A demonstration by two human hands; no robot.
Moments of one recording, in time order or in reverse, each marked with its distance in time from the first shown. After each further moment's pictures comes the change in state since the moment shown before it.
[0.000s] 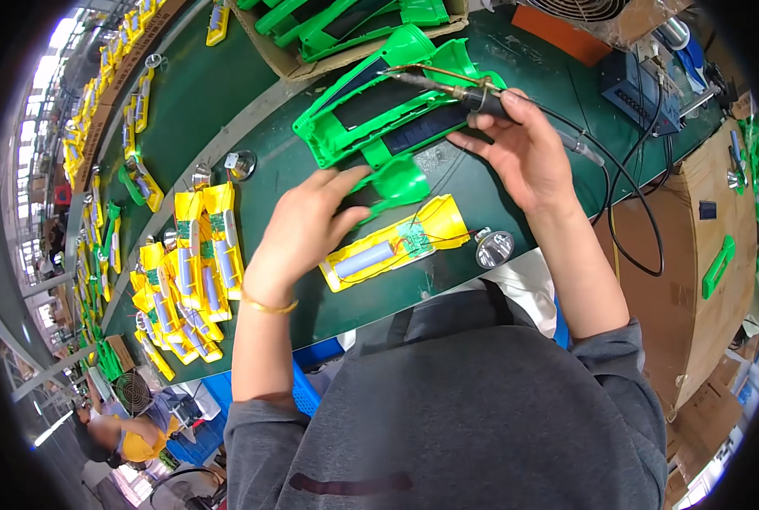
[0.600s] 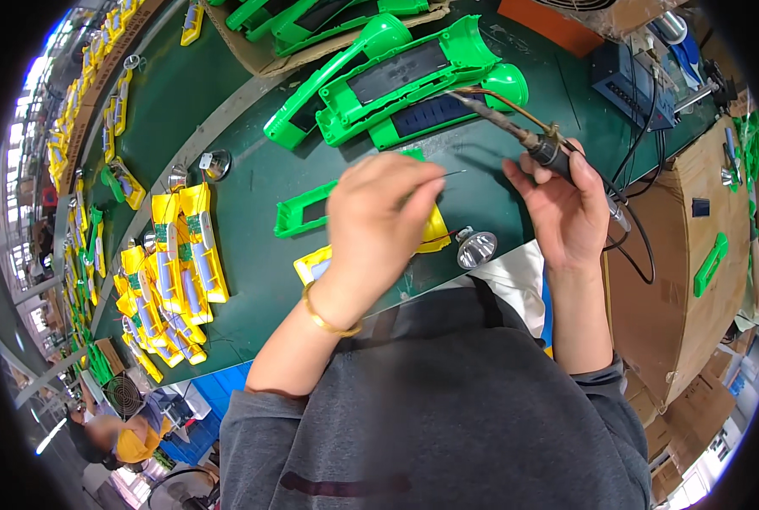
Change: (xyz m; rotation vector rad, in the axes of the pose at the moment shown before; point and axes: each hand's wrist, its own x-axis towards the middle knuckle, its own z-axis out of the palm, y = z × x) left_hand 0.036 0.067 0.052 -0.190 0.373 0.094; right_hand -0.064 -0.021 -0.020 0.027 0.094 -0.178
